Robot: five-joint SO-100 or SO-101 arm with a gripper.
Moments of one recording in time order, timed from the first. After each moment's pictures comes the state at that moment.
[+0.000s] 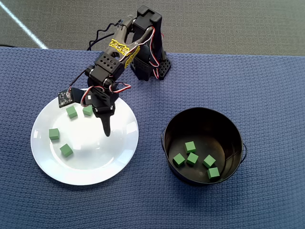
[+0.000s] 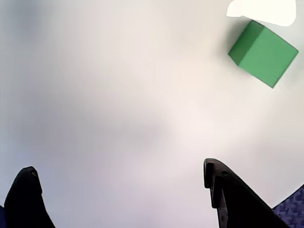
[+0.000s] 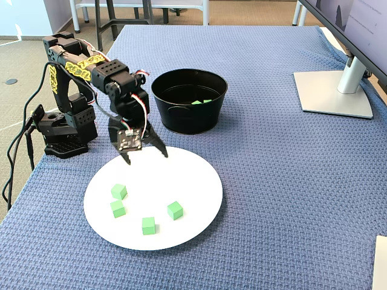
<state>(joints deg) 35.5 89.0 100.6 72.2 -51.6</state>
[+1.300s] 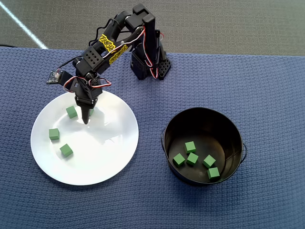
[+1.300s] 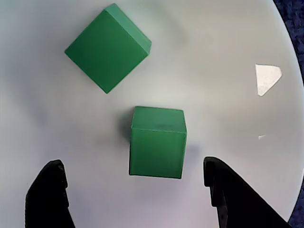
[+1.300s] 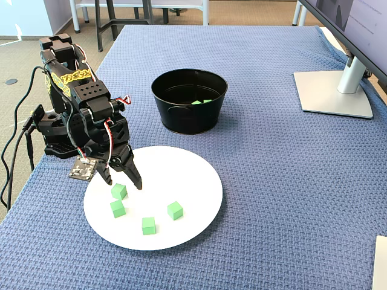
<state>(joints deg) 49.8 85.6 108.3 60.6 -40.8</state>
